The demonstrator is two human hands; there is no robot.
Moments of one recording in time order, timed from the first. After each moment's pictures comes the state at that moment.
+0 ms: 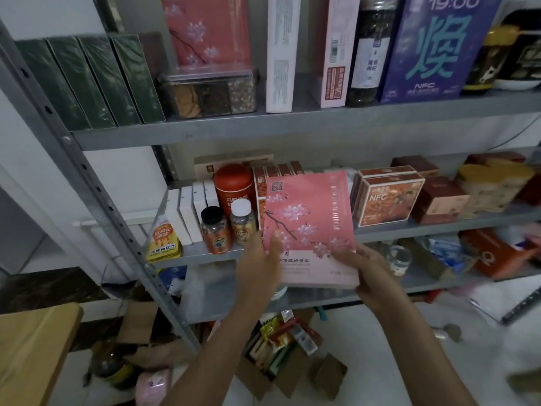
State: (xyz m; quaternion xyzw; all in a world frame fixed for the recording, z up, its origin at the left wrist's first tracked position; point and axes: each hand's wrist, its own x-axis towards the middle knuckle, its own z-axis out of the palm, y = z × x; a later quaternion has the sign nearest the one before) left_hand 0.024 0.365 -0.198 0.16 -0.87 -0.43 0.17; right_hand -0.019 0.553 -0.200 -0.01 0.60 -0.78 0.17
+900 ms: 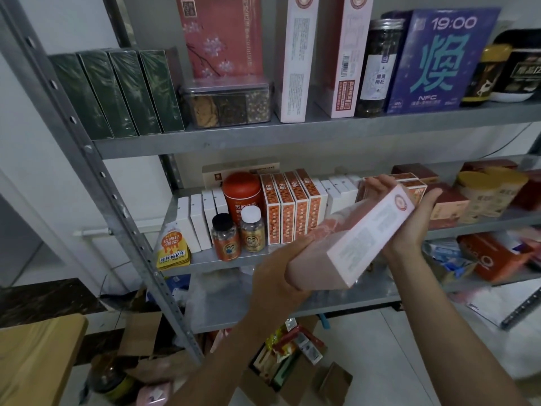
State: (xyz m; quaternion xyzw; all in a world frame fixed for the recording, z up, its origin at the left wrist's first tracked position) left_hand 0.060 0.350 -0.195 -0.11 -0.84 -0.45 0.30; right_hand -0.058 0.538 -0.134 0.02 0.45 -0.89 -0.09
